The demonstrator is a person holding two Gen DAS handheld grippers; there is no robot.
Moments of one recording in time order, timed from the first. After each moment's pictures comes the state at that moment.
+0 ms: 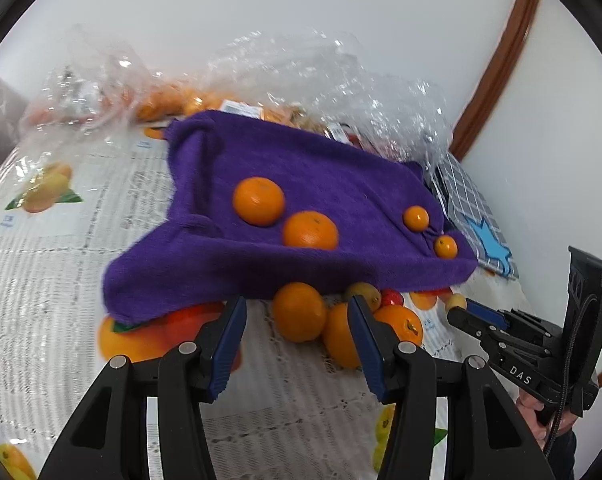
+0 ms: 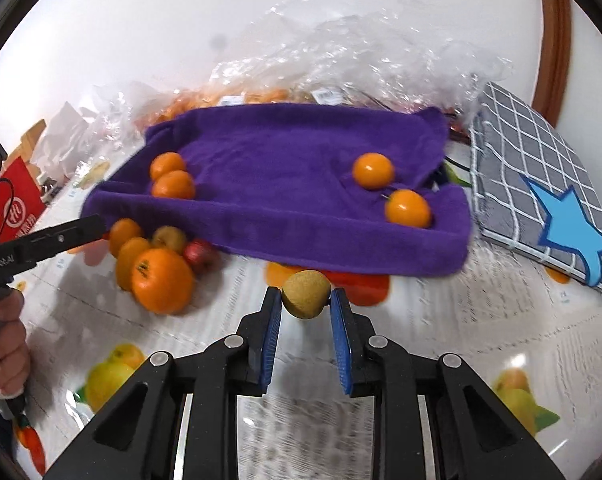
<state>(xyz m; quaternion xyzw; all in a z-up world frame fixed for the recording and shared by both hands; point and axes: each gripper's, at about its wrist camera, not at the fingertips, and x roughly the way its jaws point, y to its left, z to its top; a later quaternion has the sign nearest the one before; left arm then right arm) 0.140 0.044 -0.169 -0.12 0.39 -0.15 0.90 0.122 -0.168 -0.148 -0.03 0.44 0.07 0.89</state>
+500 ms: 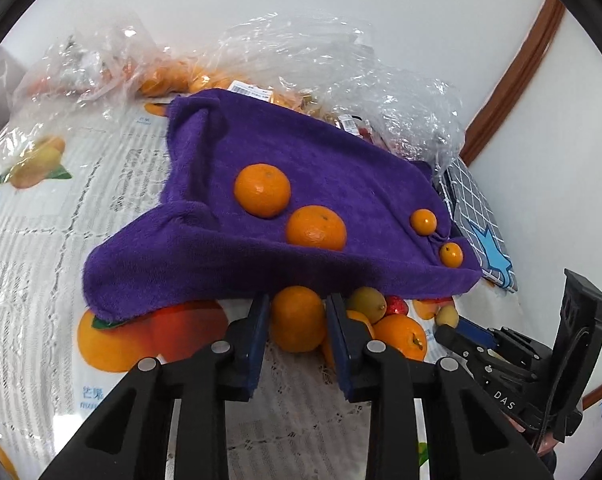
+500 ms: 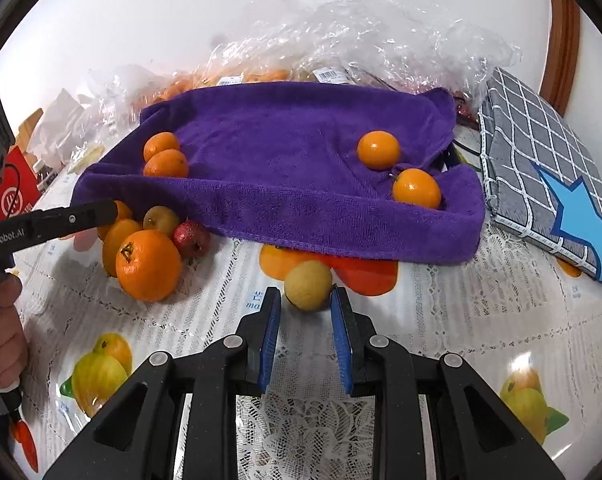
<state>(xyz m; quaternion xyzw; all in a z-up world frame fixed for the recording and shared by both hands) 0.149 0.048 -0.177 -0.16 0.41 -0.14 0.89 0.130 -0.167 -0.162 -0.04 0.46 0.08 0.88</state>
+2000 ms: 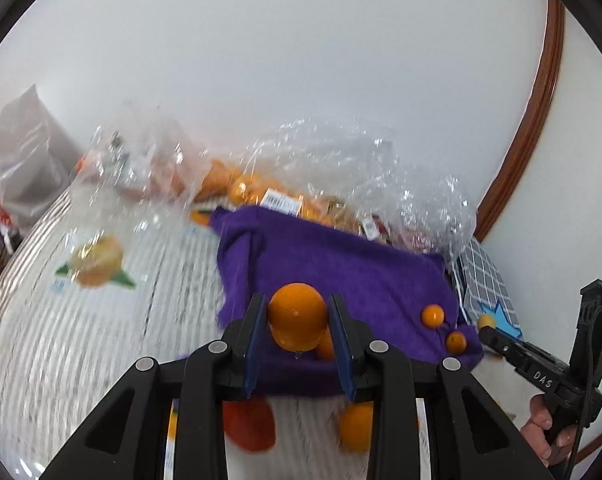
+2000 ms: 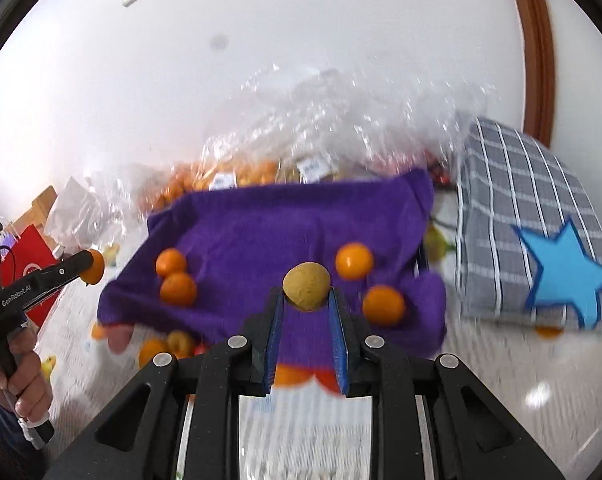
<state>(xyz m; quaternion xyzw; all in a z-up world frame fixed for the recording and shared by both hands) 0.159 0.076 -0.113 -0.17 0.29 -0.08 0.94 0.165 -0.190 -0.097 0.03 0.38 0.09 0.92</state>
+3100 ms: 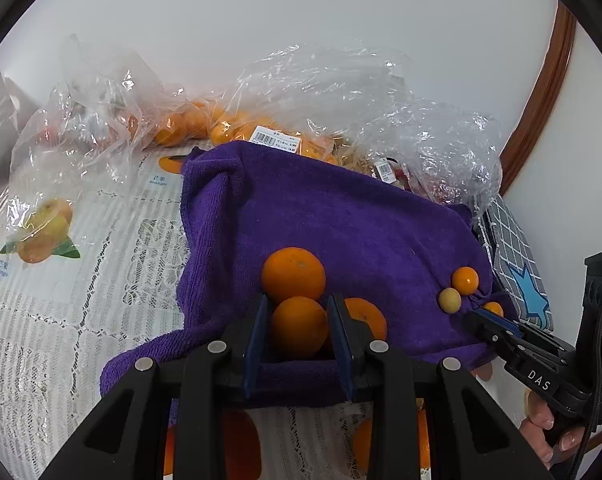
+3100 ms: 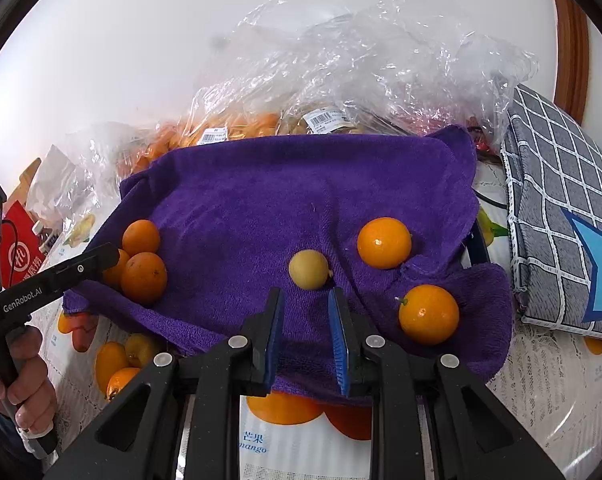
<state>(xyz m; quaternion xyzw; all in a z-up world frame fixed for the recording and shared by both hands) 0.199 0.043 -0.164 -0.14 0.37 -0.08 0.92 0.207 -0.170 -0.150 0.02 0.43 0.10 0.90</state>
